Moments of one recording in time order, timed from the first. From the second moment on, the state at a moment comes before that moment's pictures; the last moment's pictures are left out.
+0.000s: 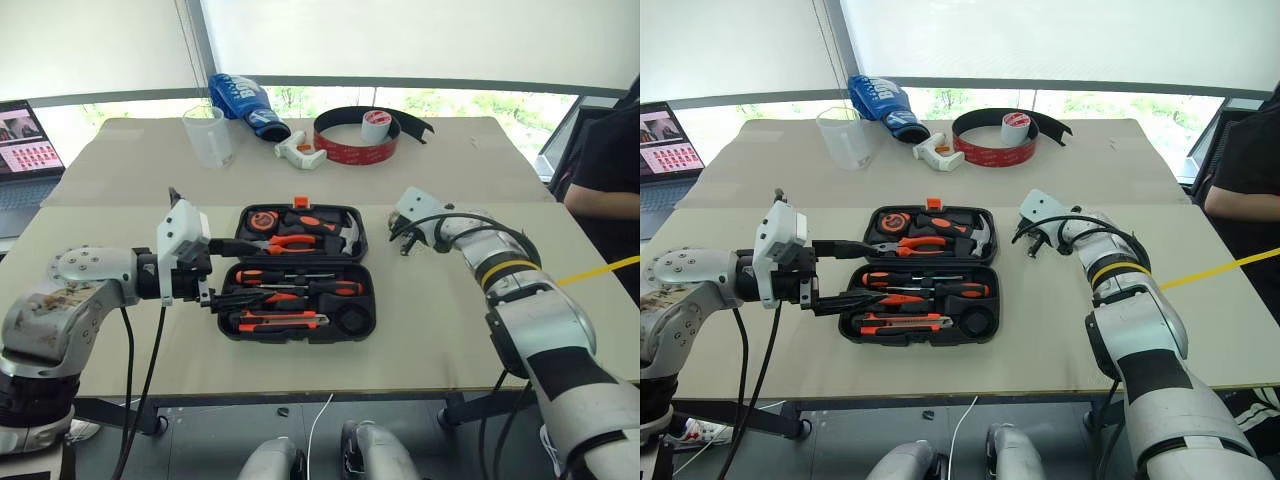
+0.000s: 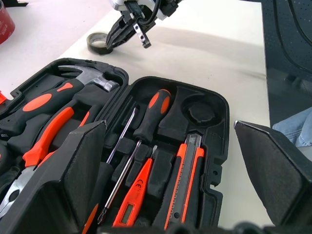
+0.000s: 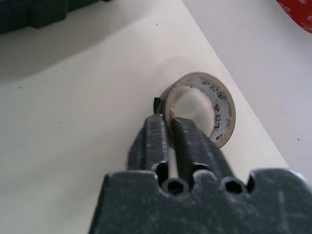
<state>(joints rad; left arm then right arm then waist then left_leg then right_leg) -0.39 0.86 0.14 -0.35 -0.59 0.69 -1.11 -1.21 -0.44 0.29 1.34 -0.27 -0.10 0.60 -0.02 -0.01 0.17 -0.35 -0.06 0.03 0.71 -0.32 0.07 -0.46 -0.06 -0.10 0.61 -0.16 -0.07</state>
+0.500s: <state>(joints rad) -0.35 0.92 0.04 -0.34 -0.53 0.59 -1.21 -1.19 -0.54 0.14 0.96 -0.07 0.13 1.11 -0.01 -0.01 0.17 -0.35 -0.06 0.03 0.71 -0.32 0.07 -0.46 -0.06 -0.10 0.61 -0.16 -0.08</state>
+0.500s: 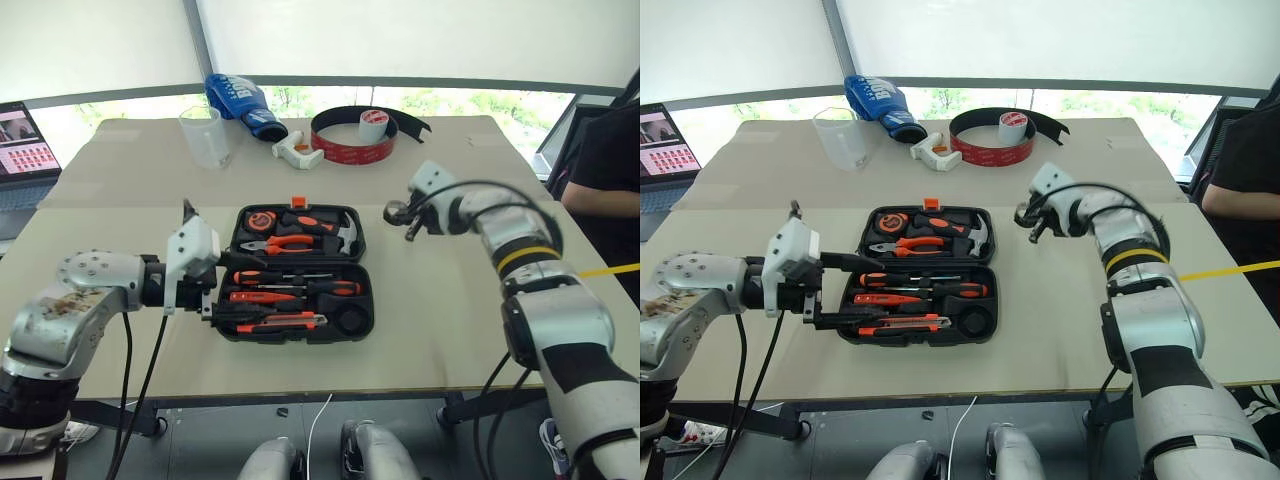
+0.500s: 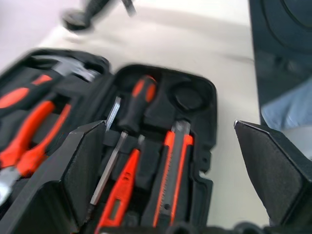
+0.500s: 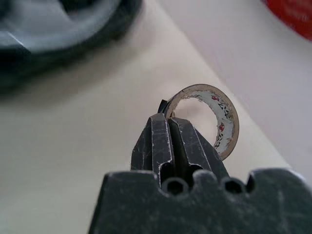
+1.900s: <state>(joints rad) -0.41 0.88 -0.01 -0.09 -0.41 0.43 -1.24 -0.48 -0.83 0.07 -0.41 0.34 0.68 1.14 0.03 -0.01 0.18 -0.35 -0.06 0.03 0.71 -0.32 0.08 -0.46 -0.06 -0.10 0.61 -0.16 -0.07</state>
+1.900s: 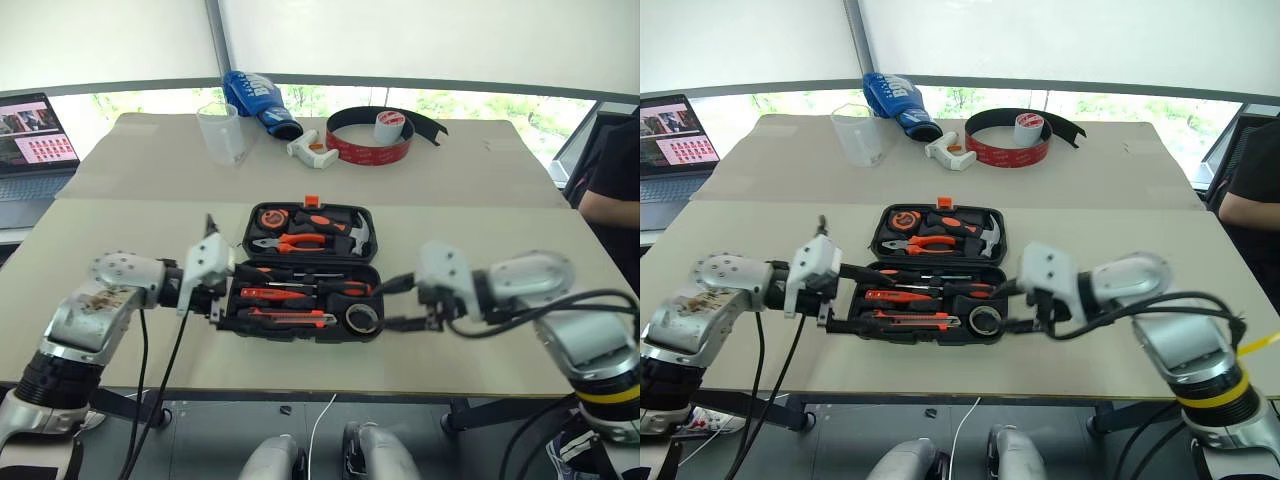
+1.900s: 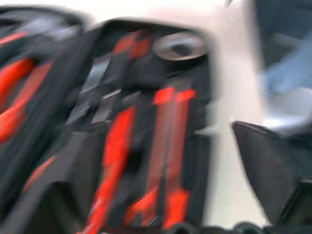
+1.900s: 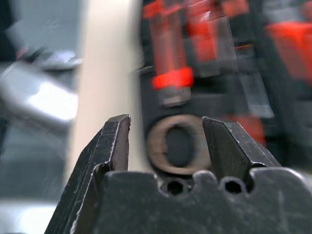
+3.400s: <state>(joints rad) -0.33 0.79 -0.02 0.11 -0.24 0.29 -1.13 -0.55 -0.73 0.11 0.16 0.04 0.23 0.89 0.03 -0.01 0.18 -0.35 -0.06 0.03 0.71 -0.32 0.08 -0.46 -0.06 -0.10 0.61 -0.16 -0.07</state>
